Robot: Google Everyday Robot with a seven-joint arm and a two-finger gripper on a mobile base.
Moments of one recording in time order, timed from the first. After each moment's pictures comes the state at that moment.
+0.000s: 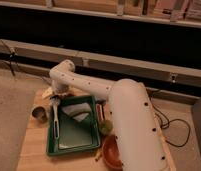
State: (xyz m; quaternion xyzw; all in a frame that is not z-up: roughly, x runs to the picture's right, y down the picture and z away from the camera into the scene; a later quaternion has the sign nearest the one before) arm -0.242 0.042 0.912 -0.03 -0.31 -0.75 0.59
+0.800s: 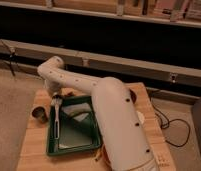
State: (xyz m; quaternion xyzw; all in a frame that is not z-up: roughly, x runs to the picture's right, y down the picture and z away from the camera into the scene) arm -0.273 0.039 0.903 -0.08 -0.30 -0.78 0.55
